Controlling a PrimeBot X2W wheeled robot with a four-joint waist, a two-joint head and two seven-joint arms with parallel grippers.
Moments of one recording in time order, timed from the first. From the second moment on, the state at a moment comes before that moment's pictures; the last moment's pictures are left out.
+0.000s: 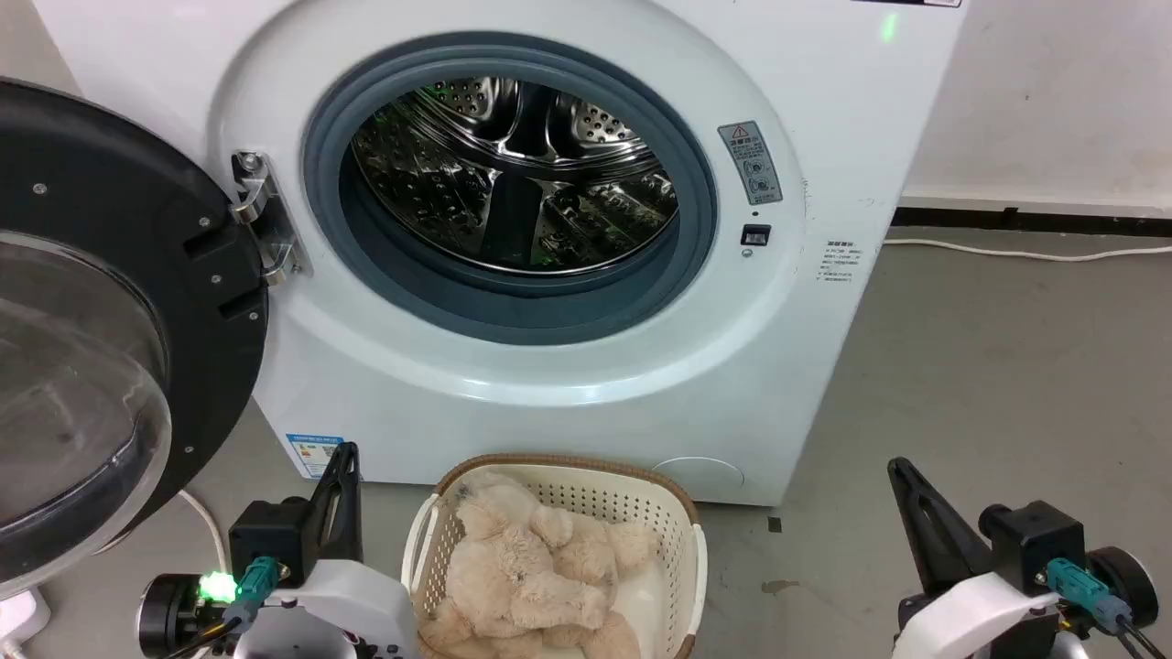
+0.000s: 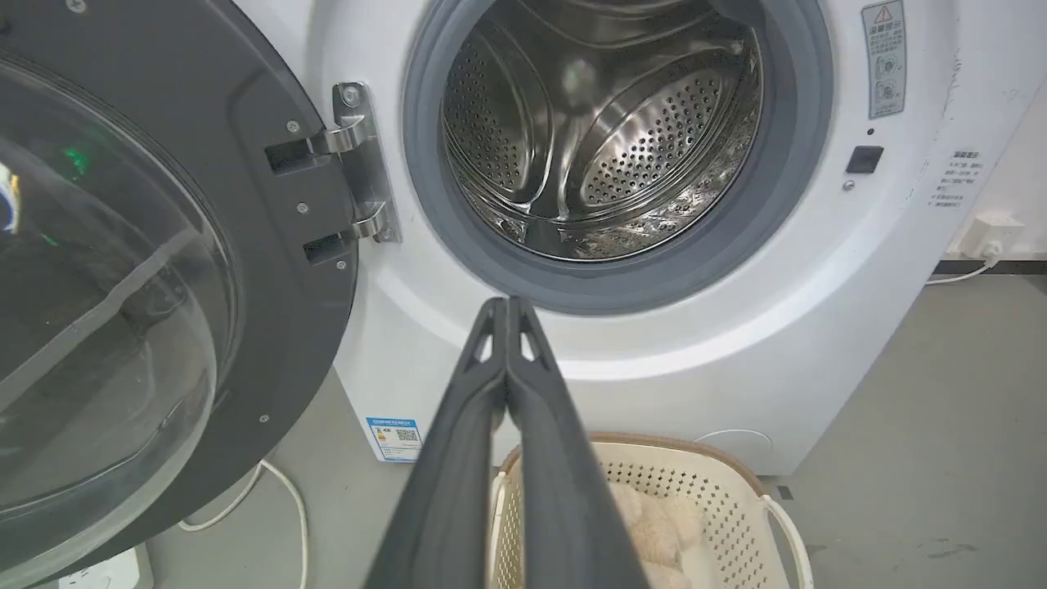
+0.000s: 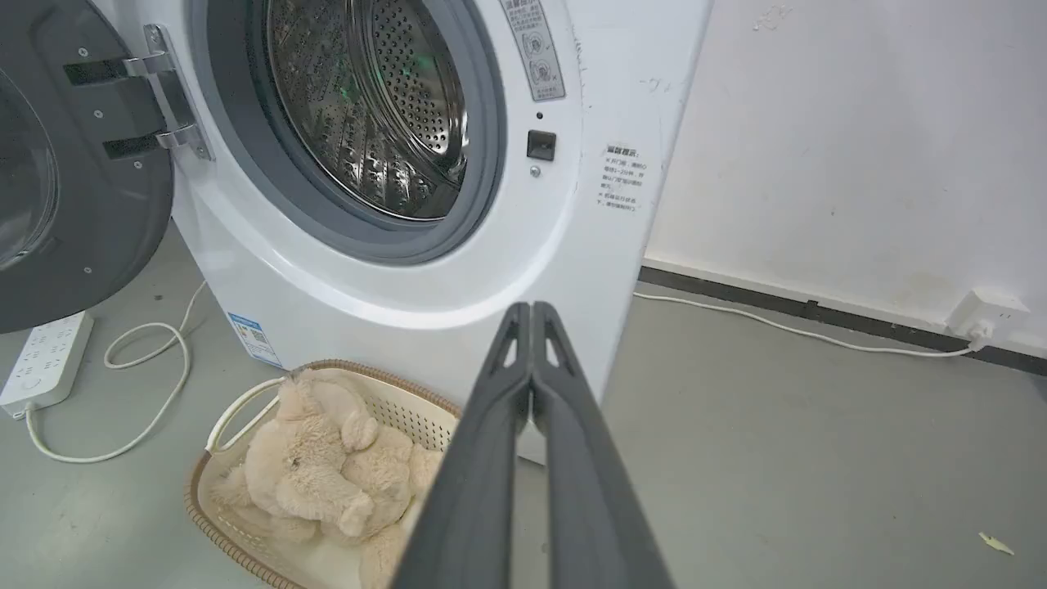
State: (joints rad) left arm -0.02 0.05 0.00 0.00 -0.01 0.01 0.00; right arm 0.01 -0.05 0.00 0.00 0.01 0.13 0.00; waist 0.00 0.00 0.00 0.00
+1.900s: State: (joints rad) left arm -0.02 0.05 -0.01 0.01 -0.03 0.01 -0.01; right arm 0.01 -0.05 0.00 0.01 0.02 0.13 -0.01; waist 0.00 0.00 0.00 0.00
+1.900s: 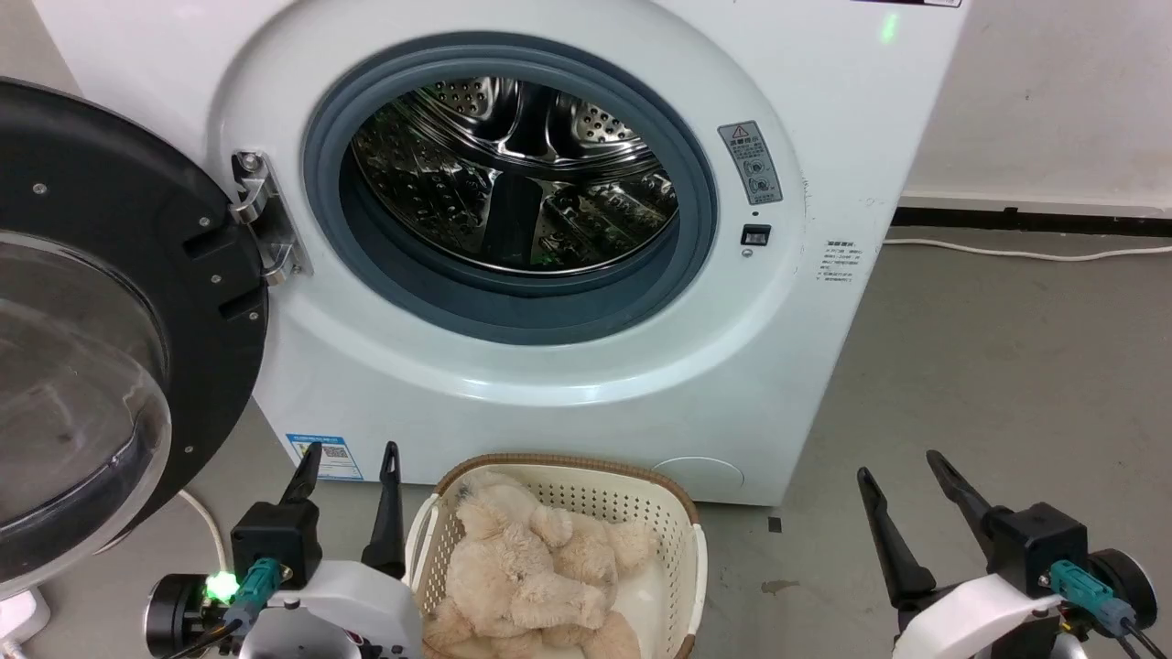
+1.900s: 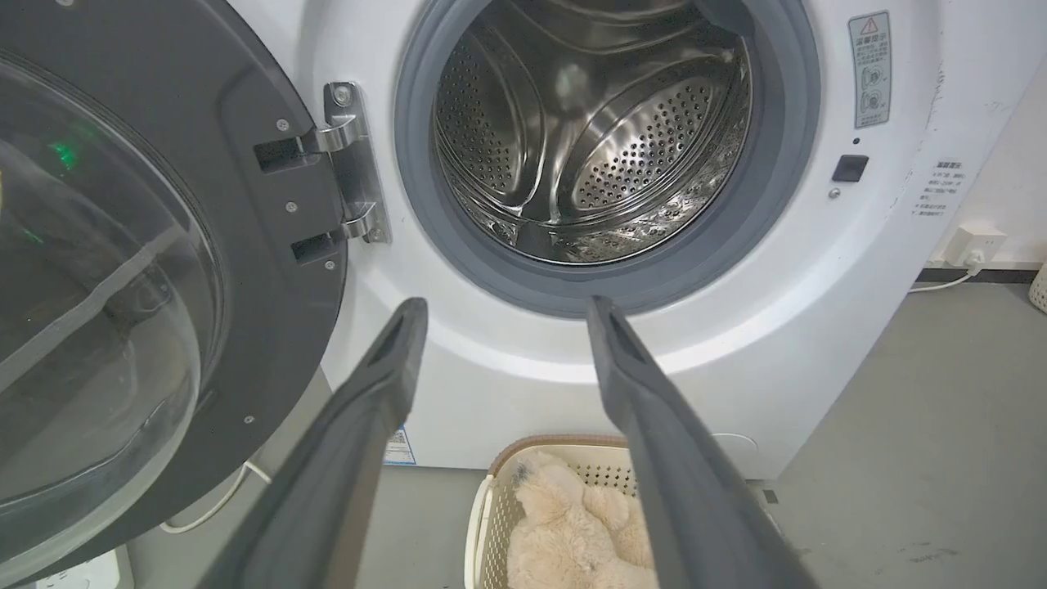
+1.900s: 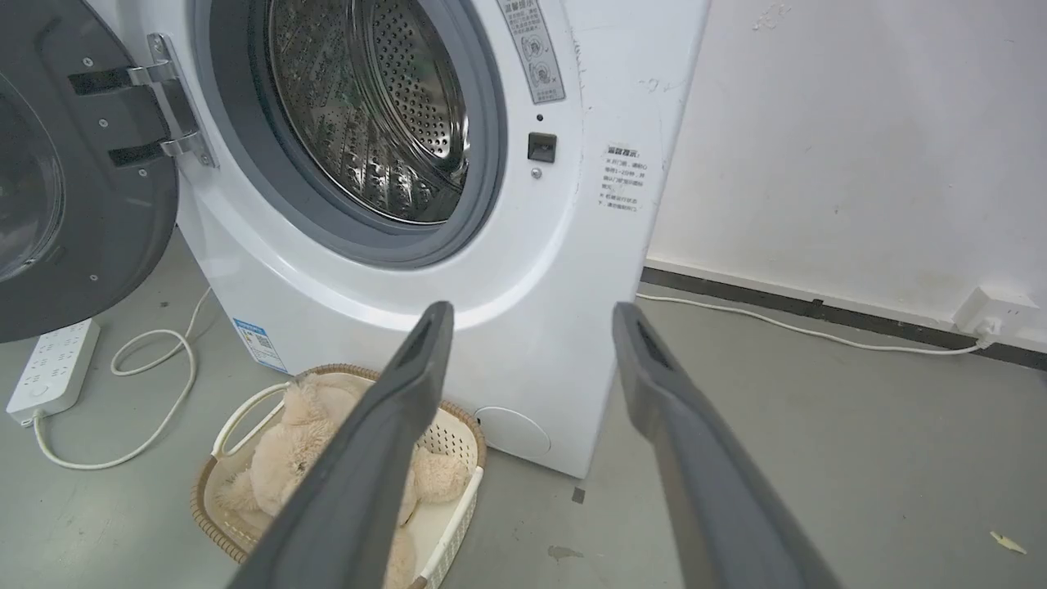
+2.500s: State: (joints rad) left arm -0.03 0.05 -0.05 0.08 -0.10 -0.01 -0.04; right arm 0.01 -0.05 0.00 0.01 0.08 0.13 -0.05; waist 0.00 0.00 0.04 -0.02
